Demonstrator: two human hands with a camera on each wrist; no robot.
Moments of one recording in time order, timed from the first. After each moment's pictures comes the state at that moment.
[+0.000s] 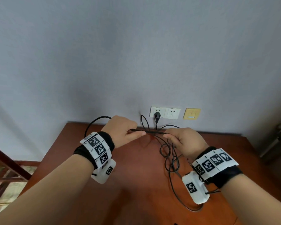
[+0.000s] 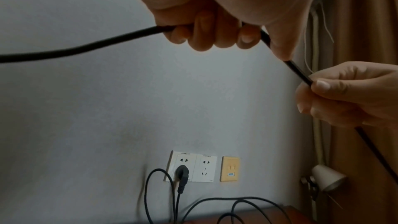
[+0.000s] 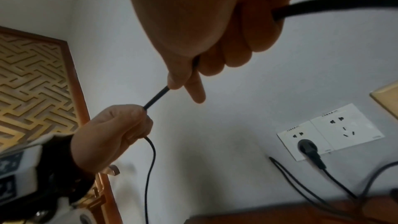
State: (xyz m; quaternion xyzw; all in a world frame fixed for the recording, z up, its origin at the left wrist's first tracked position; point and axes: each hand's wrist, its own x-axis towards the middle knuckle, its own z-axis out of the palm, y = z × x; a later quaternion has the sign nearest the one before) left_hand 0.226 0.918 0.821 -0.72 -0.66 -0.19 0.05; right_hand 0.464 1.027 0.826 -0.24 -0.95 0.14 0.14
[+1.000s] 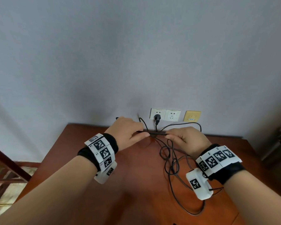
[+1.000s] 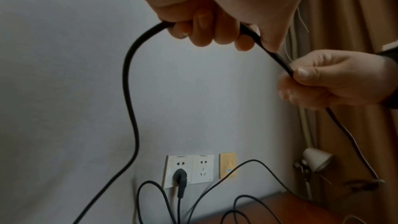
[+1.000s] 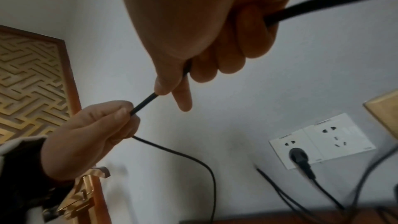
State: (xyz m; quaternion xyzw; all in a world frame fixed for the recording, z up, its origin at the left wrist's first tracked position) left_hand 0.236 0.927 0.822 -0.75 -0.62 -0.22 0.07; right_hand 0.472 1.043 0.831 -0.23 -0.95 0.15 0.14
